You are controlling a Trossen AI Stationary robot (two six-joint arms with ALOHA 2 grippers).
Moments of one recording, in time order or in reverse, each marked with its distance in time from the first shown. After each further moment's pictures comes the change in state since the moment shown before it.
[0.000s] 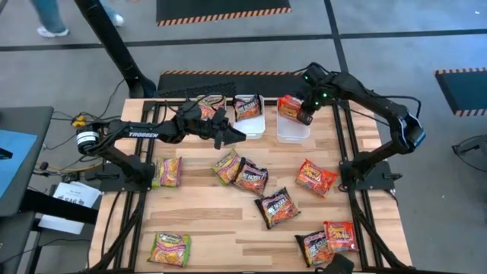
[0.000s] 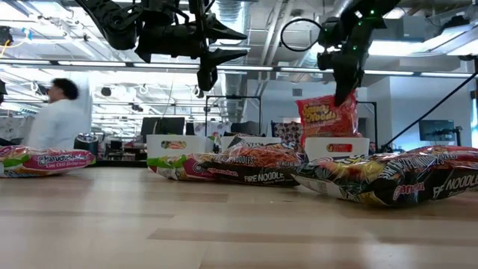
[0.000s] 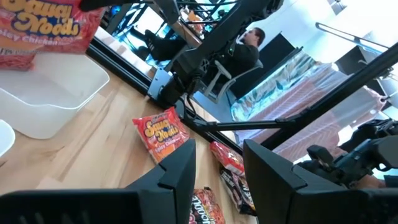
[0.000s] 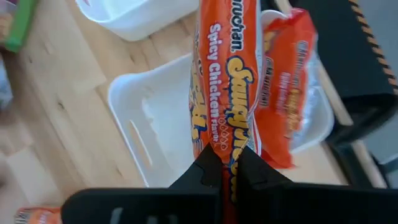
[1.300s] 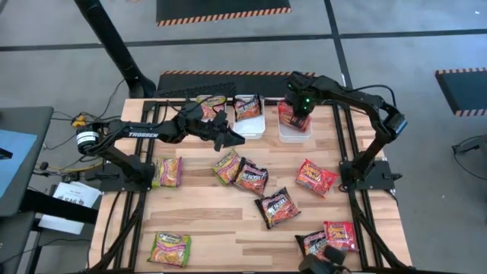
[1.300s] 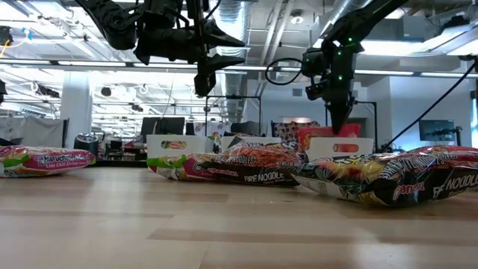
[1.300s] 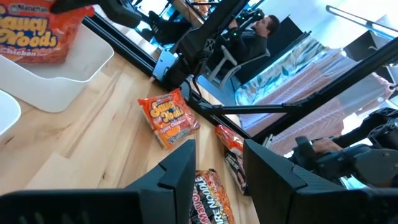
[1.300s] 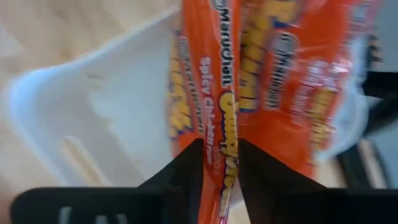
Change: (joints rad) left arm 0.002 0.000 0.000 -0.080 0.029 0.029; right arm 0.036 0.213 -0.001 0.033 0.214 -0.007
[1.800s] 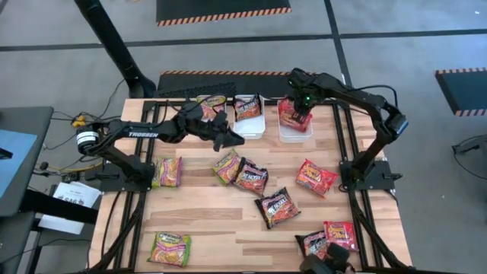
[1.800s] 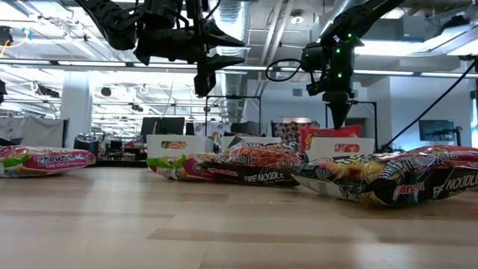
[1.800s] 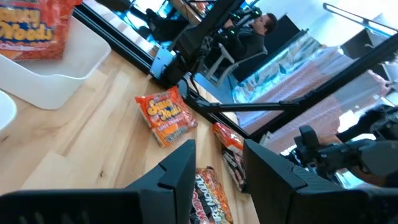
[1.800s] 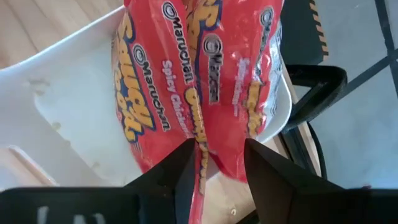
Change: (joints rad) left arm 0.003 0.000 0.000 0.000 0.025 -0.002; right arm -0.003 -0.012 0.042 -0.022 0.127 0.003
